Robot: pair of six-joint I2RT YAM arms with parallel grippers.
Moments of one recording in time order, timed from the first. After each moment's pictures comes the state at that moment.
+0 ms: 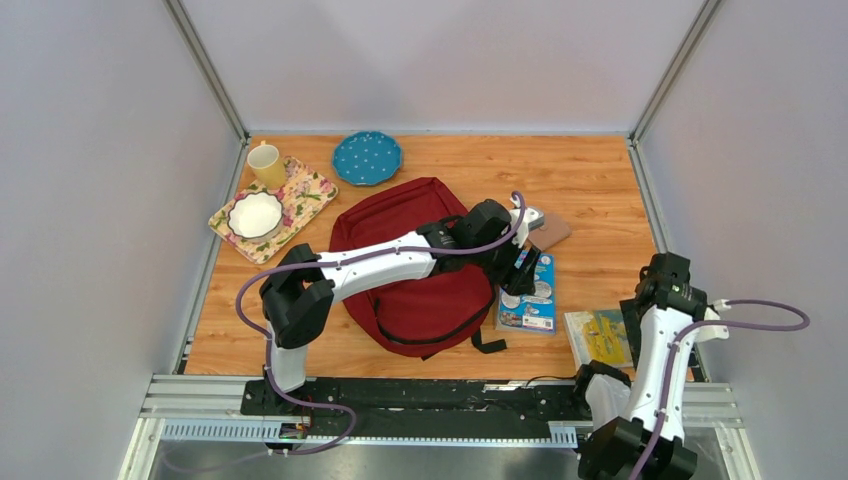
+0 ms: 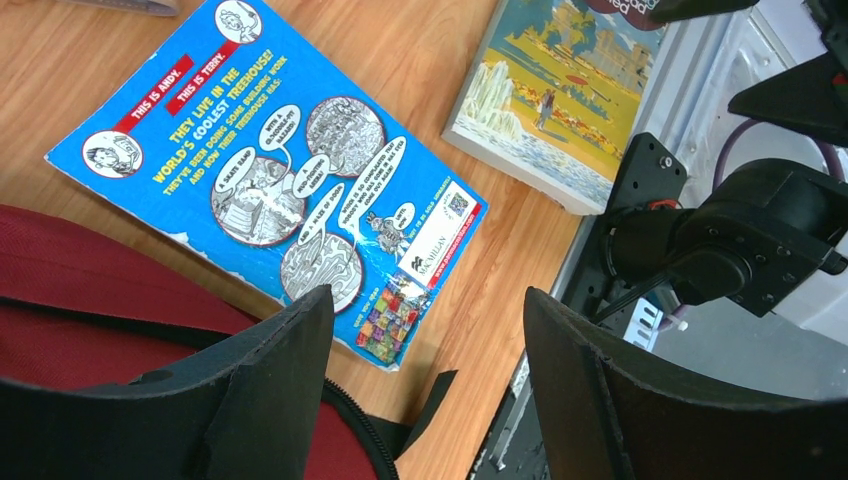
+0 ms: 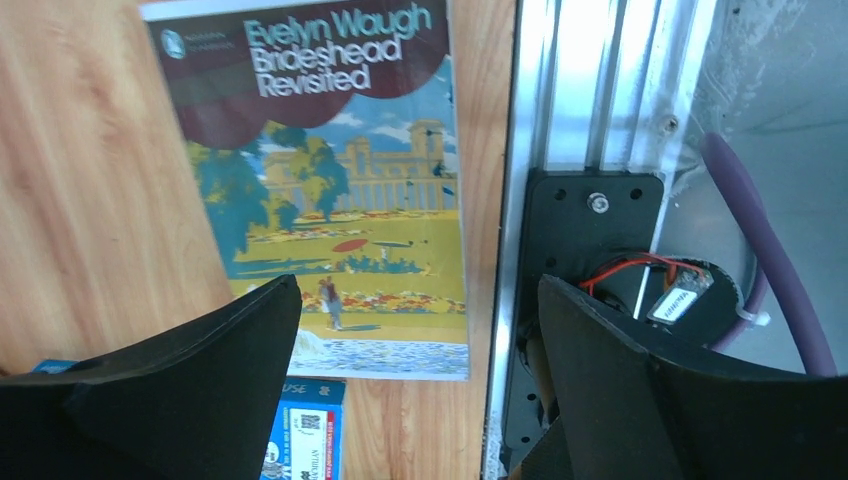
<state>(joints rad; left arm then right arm) -1.05 1.89 1.53 -0.27 0.31 -0.33 -0.45 0.84 0.79 -1.29 0.41 1.08</state>
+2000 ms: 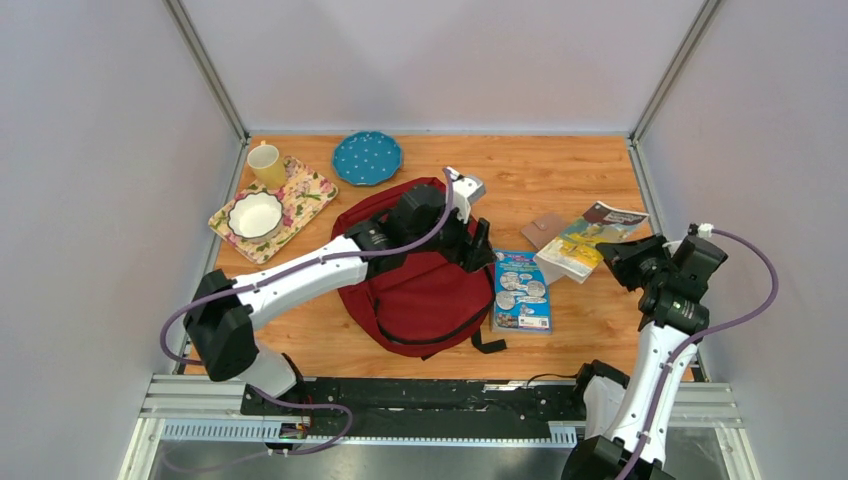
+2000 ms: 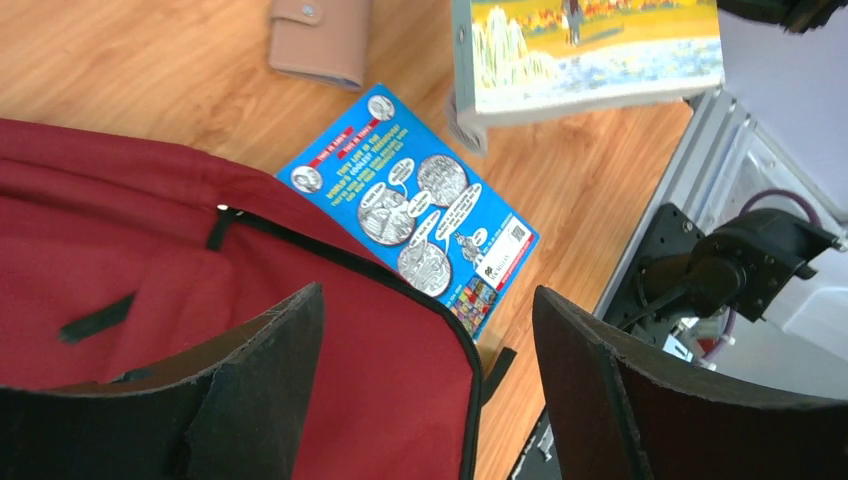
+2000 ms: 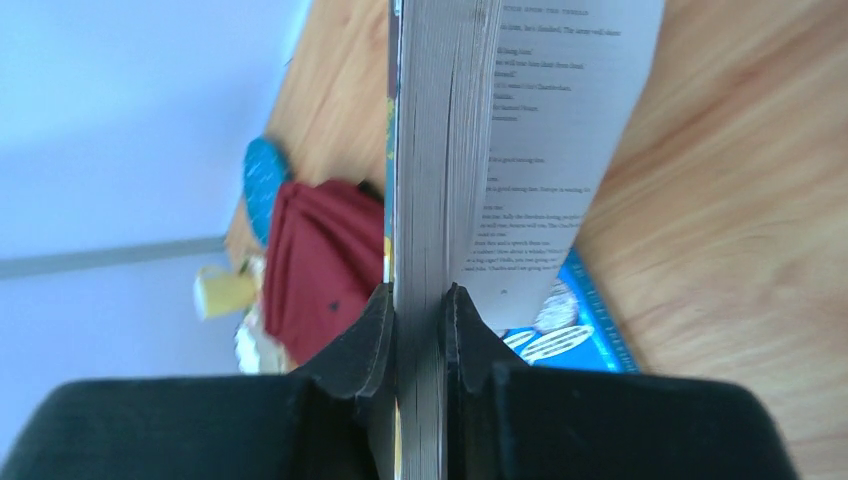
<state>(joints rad) -0.93 1.54 1.25 -0.17 0.22 -0.30 -0.52 0.72 0.76 -0.63 -0.46 0.75</state>
